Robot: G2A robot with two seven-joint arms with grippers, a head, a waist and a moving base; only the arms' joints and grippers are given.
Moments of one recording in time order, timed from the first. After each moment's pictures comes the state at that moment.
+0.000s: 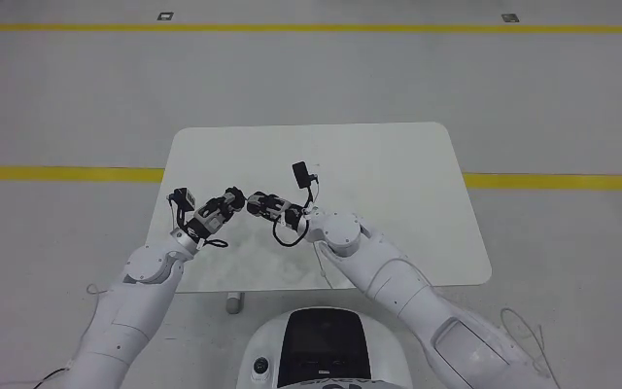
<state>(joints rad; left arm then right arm) 1.37 -1.04 -1.27 -1.23 -0.59 -0.34 -0.62 -0.96 -1.60 0.74 -0.93 0.24 -0.15 0.42</state>
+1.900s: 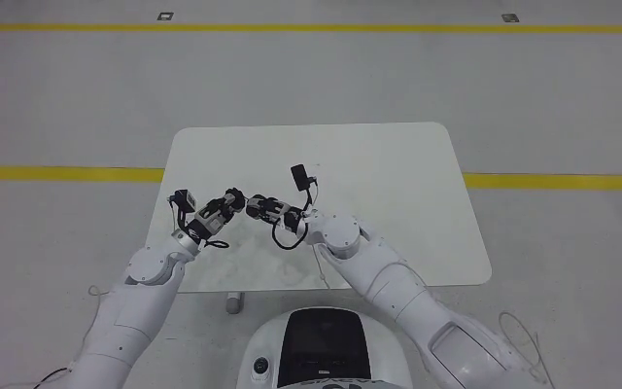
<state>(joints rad) 1.38 -1.05 -1.28 -1.23 -0.58 -0.34 -0.62 -0.99 -1.62 0.80 -0.94 0.17 -0.14 0.45</state>
